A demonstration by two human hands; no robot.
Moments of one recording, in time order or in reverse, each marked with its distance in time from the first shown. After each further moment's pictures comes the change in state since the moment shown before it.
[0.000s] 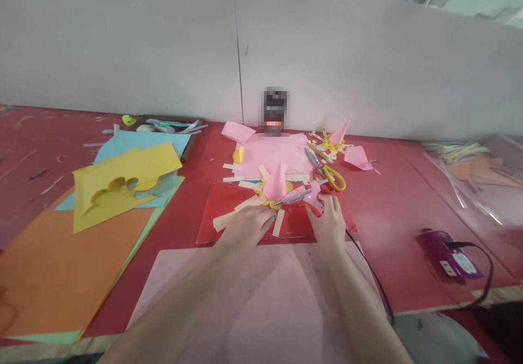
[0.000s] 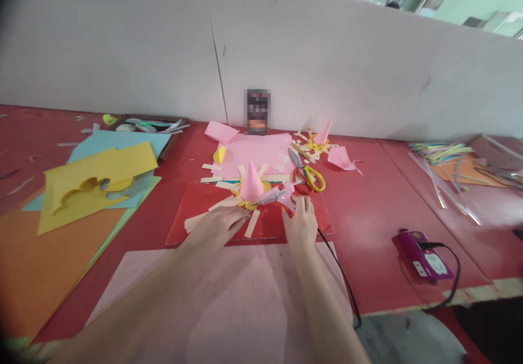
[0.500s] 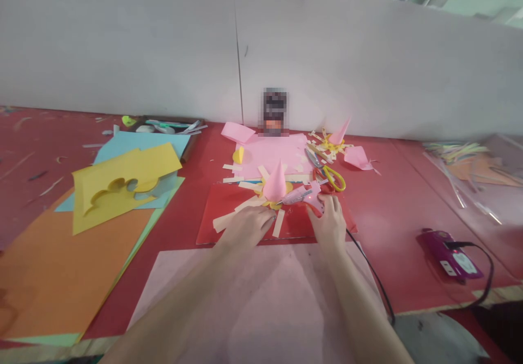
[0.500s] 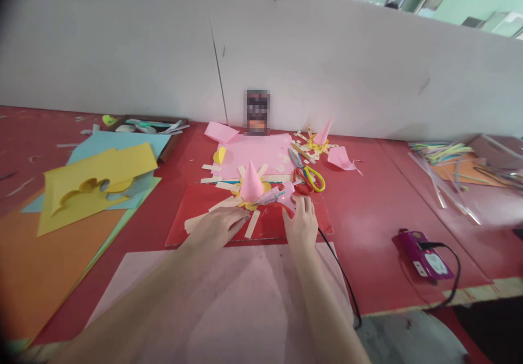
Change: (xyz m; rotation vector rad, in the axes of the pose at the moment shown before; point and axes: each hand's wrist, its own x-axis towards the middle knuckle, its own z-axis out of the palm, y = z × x) left_hand -0.001 -0.001 0.000 -0.040 0.013 -0.002; right_hand 0.000 -0.001 0.000 -0.015 0.021 -0.011
